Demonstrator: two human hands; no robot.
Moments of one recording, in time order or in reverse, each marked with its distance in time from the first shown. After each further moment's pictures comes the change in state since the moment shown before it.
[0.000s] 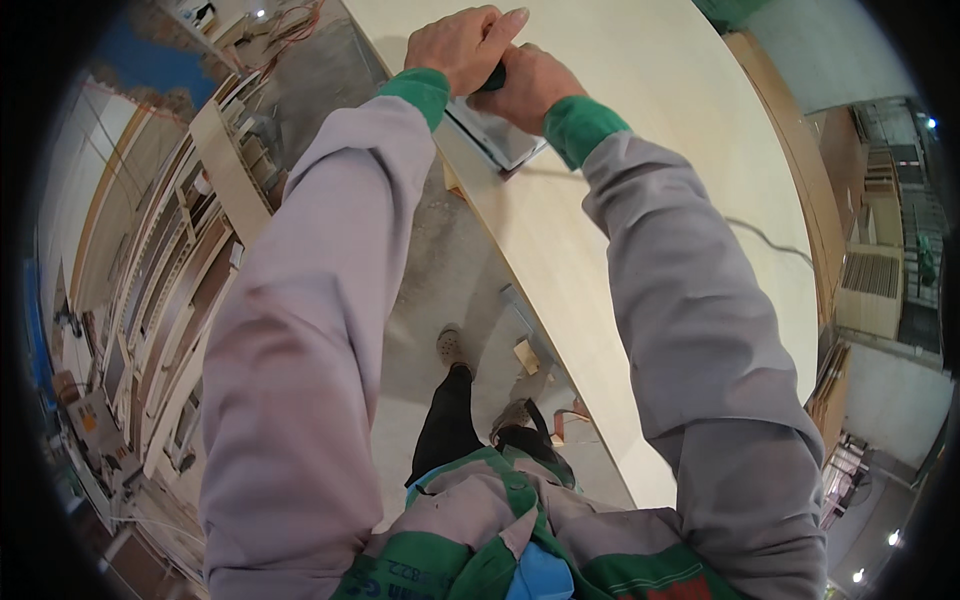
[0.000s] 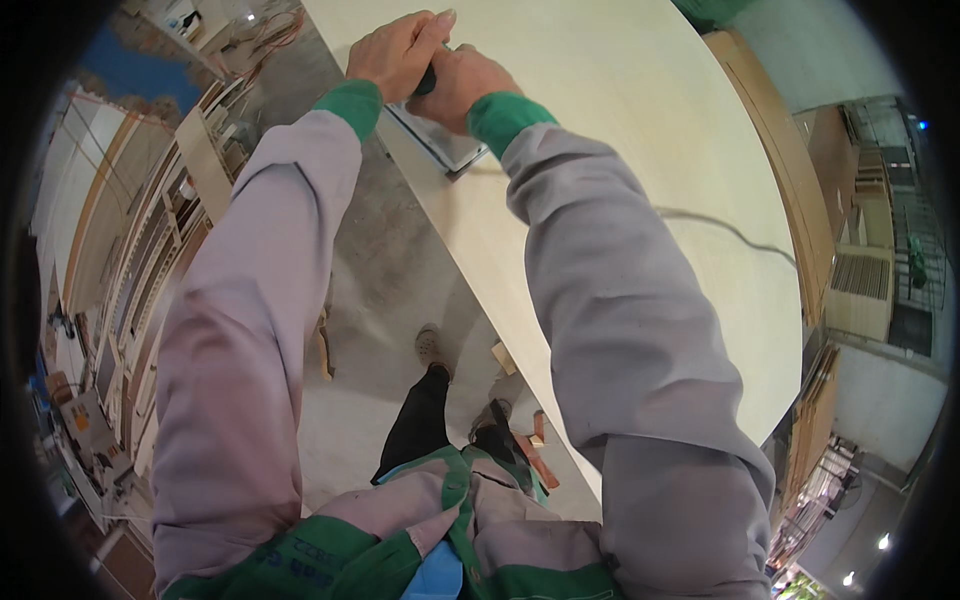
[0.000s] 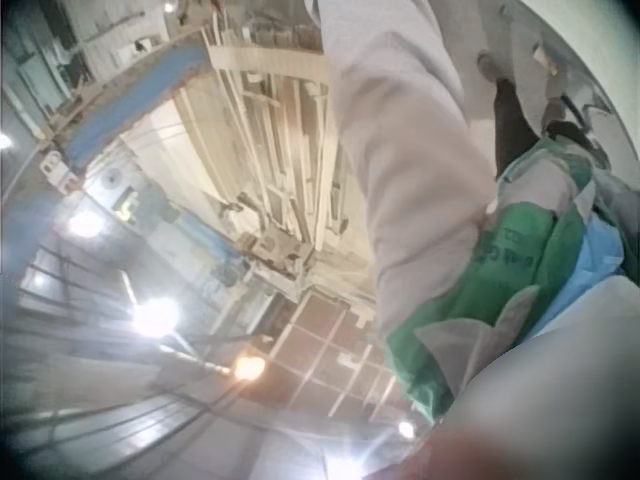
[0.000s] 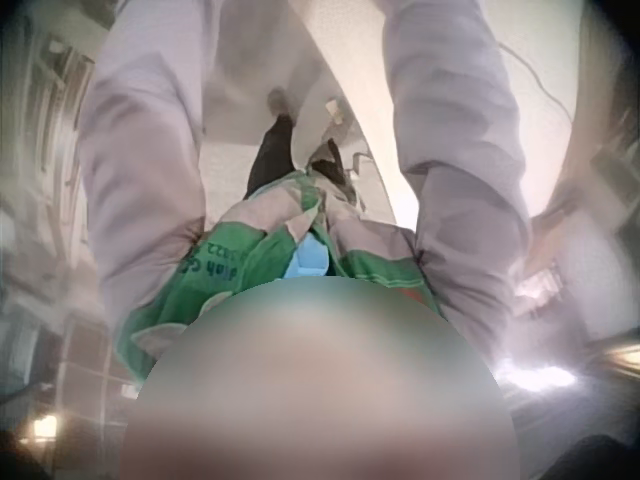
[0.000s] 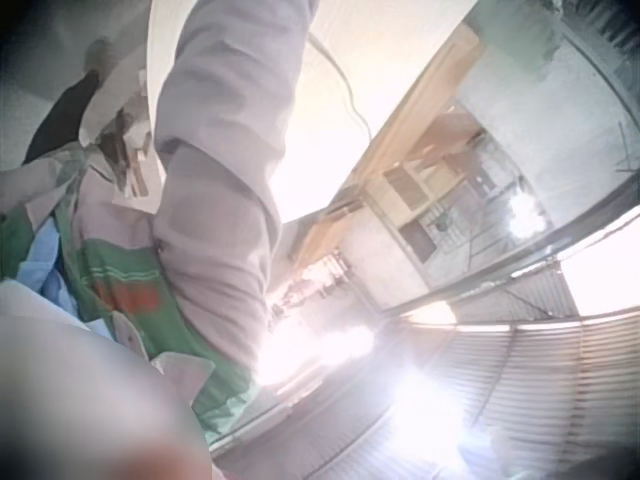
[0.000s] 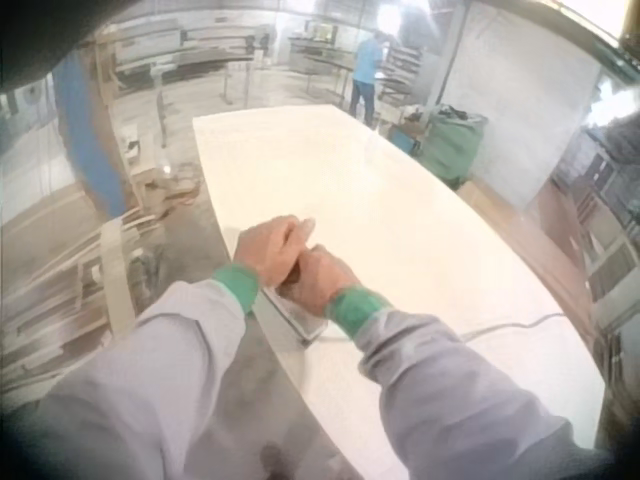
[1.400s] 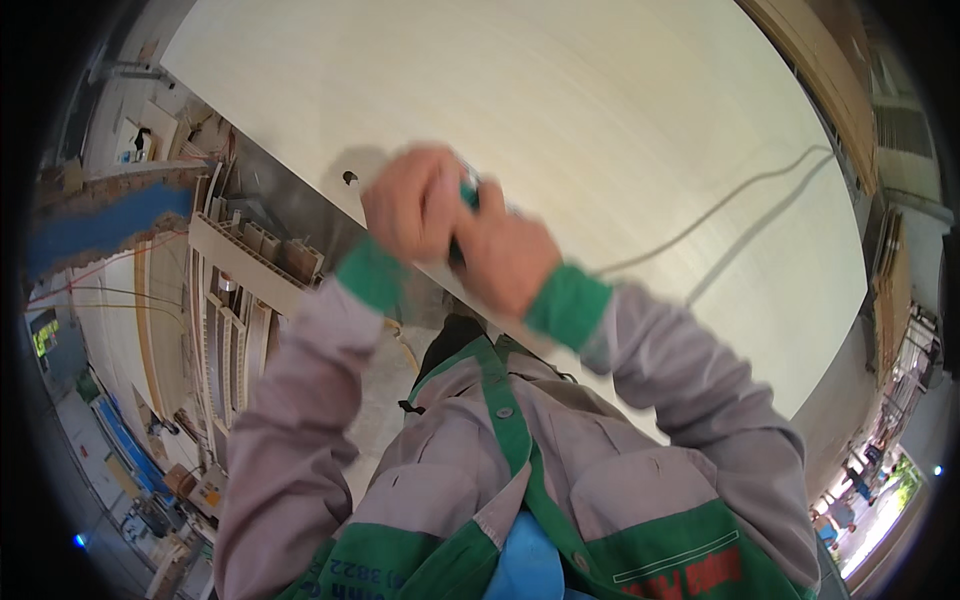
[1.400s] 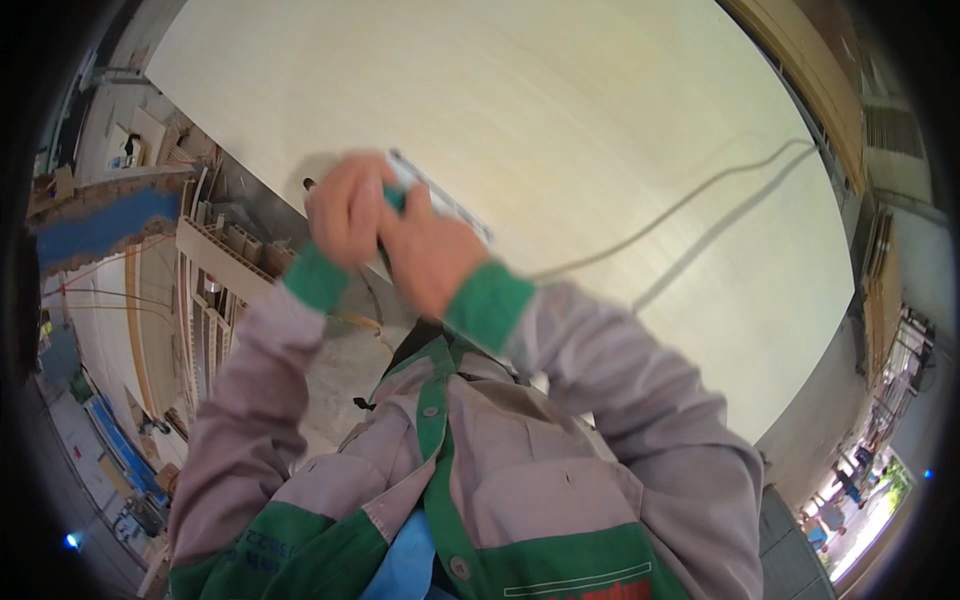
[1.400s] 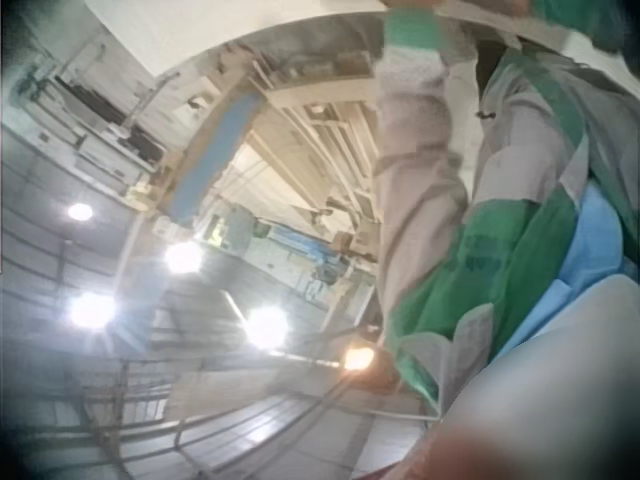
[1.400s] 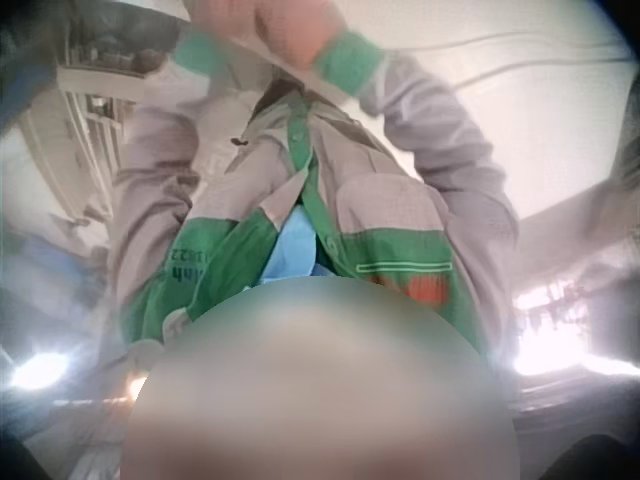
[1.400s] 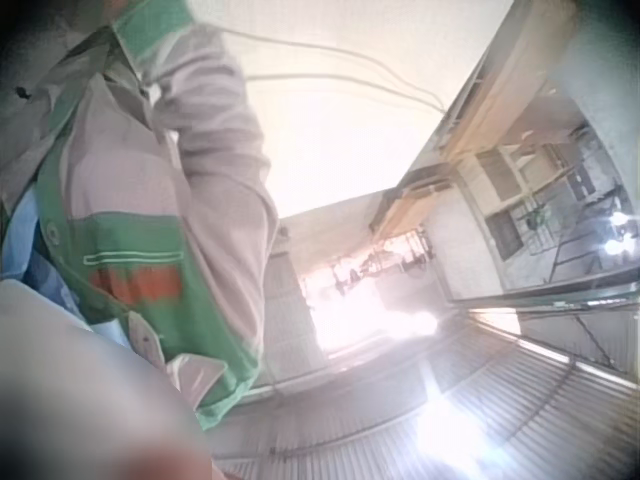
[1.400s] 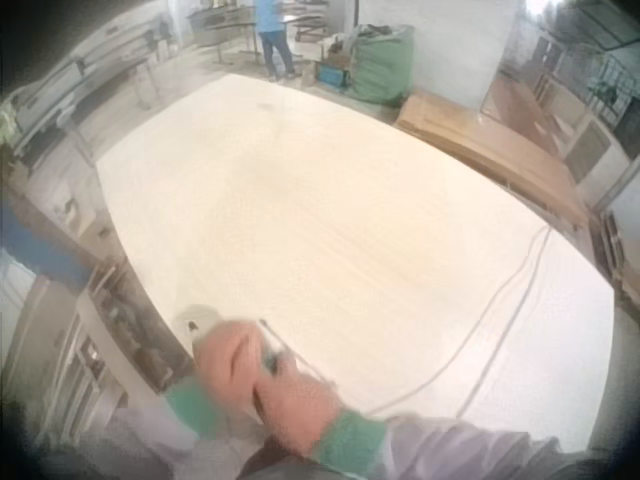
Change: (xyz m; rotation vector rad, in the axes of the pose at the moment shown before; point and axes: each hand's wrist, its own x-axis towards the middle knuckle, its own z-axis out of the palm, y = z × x) left_hand -0.021 0.041 0.061 -0.326 -0.175 0.373; right_hand -0.108 0.038 -0.005 0.240 -0.058 0.258
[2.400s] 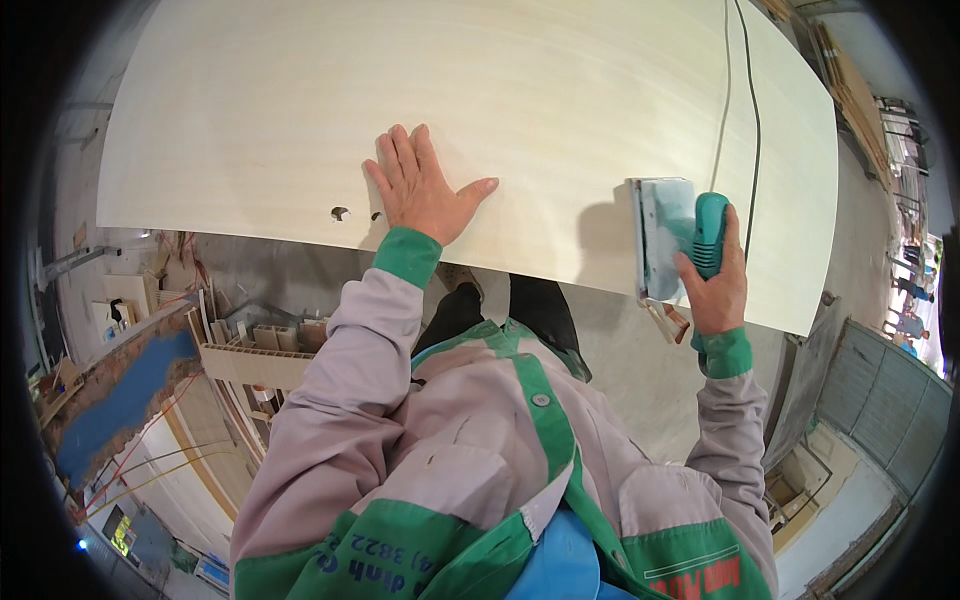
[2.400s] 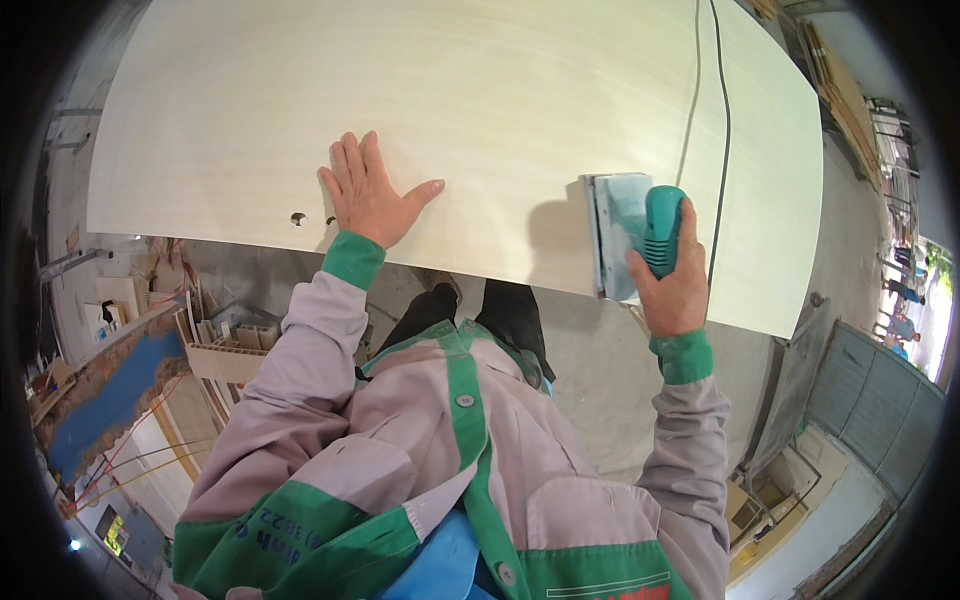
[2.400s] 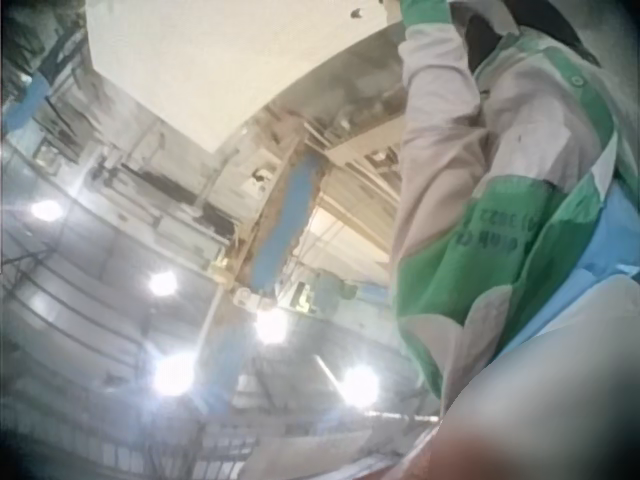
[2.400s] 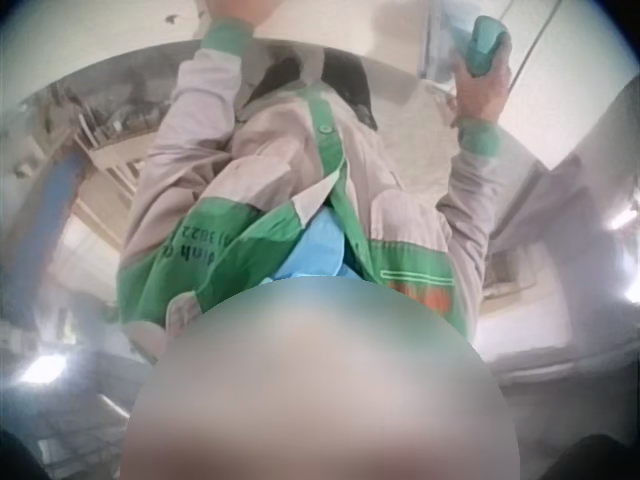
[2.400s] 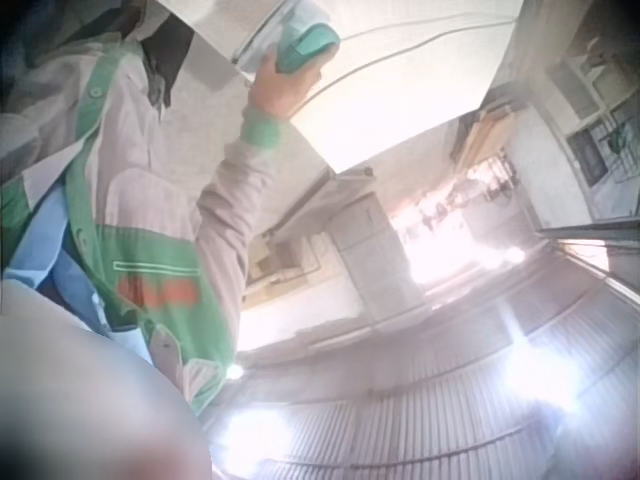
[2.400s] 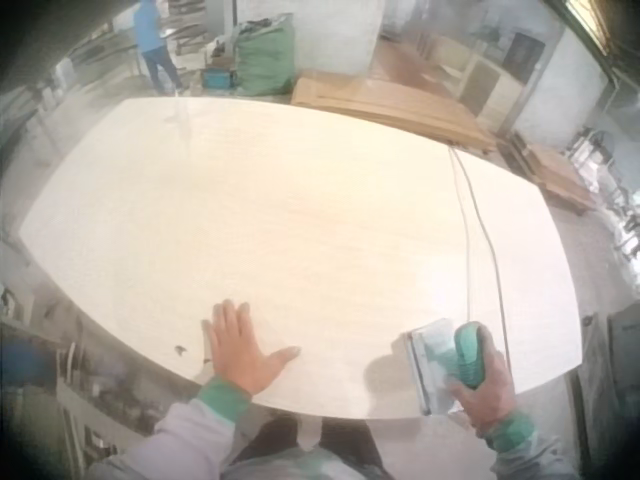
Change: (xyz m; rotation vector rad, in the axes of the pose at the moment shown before) left_hand -0.028 -0.035 0.043 0.563 -0.518 -0.153; right_hand -0.245 0.019 0.030 0.020 0.759 0.935
